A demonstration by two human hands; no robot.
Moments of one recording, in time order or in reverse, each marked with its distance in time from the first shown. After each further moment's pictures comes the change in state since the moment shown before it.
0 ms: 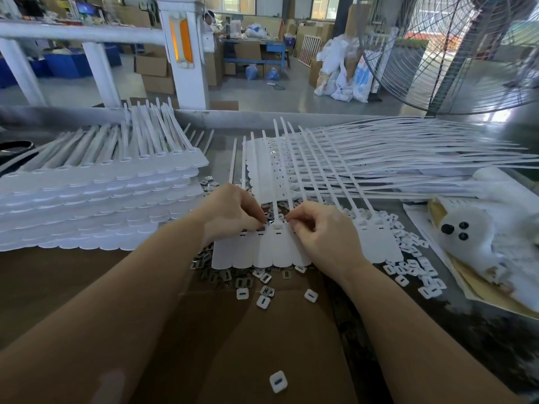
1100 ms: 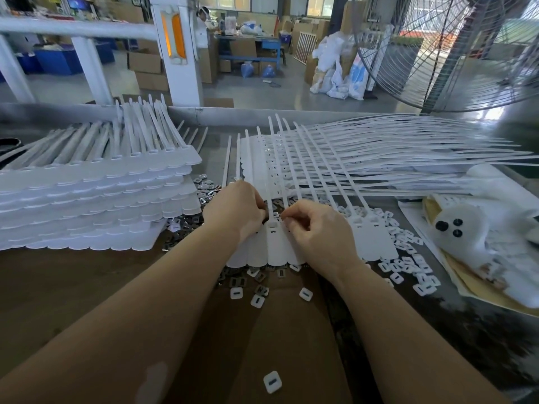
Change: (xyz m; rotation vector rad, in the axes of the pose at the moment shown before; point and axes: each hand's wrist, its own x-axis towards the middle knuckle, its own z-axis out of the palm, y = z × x) left_hand 0.012 0.012 0.027 0.297 0.216 -0.063; right_hand -0.001 0.002 0.003 0.007 0.018 0.012
